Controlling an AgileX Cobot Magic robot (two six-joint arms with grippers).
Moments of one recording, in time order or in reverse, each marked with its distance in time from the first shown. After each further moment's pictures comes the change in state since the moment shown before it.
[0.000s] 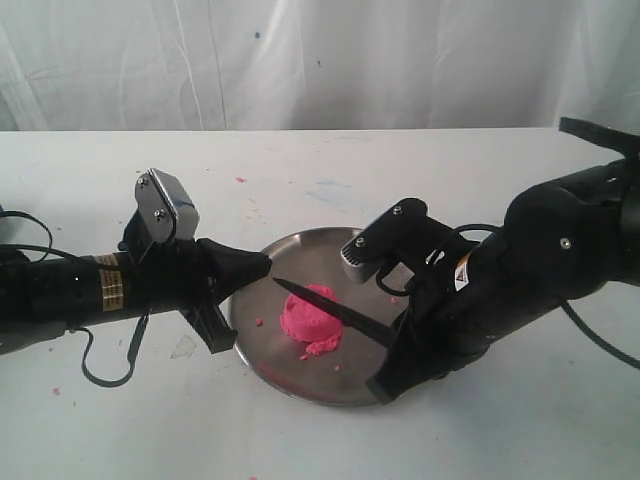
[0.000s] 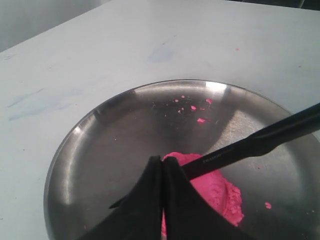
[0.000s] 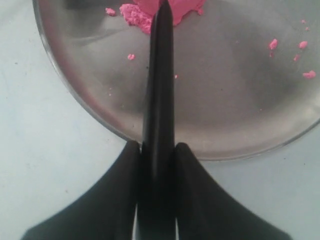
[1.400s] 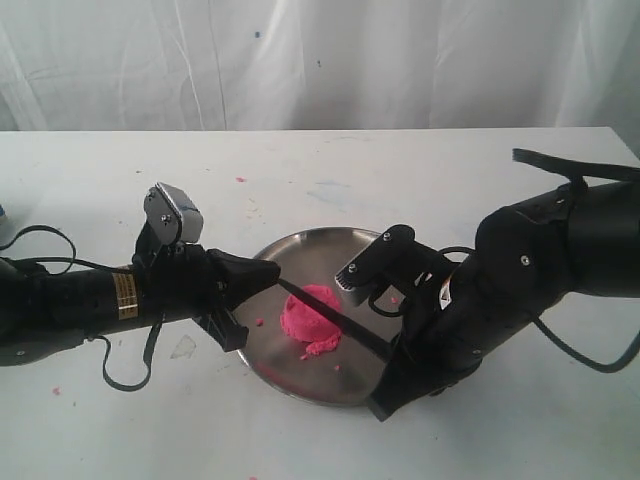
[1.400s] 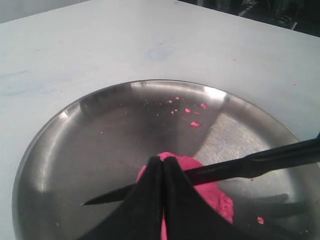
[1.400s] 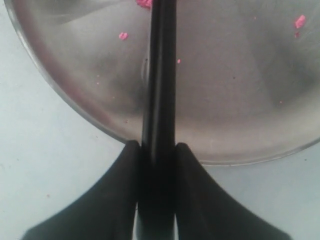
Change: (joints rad) left arm -0.005 0.106 -0.029 -0.034 -0.090 -0.083; right arm 0.000 0.105 0.000 -0.019 -0.025 0.000
